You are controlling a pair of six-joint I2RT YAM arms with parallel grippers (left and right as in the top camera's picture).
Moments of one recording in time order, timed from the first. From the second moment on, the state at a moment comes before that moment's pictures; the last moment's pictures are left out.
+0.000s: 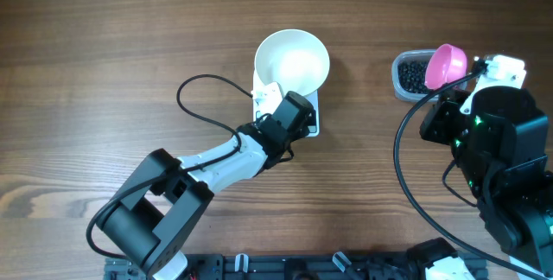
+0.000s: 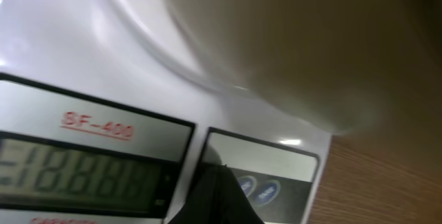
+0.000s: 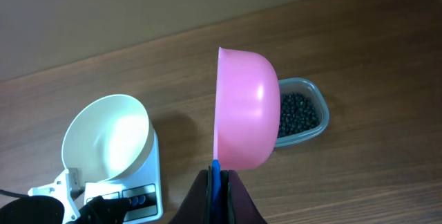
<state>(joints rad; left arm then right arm) -0.74 1.78 0.88 -0.05 -0.19 -1.04 0.32 0.92 1.31 -1.02 0.32 0.42</state>
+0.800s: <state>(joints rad) -0.61 0.77 1.00 -0.98 -0.09 0.12 0.32 1.17 1.31 -0.72 0.31 0.42</state>
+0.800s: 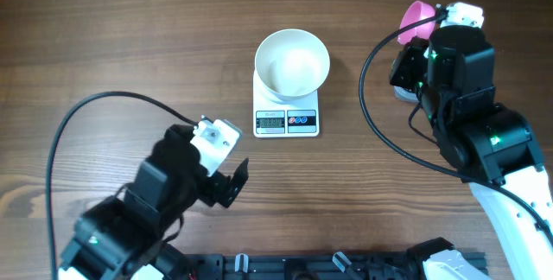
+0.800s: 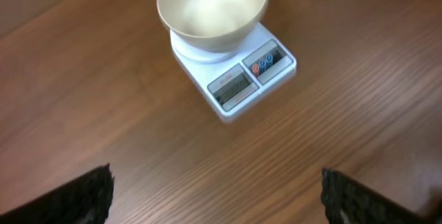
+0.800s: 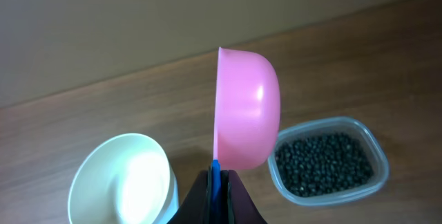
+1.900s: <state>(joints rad) -0.24 1.25 1.43 -1.32 0.35 0.49 0.32 1.04 1.31 -1.03 0.03 0.28</state>
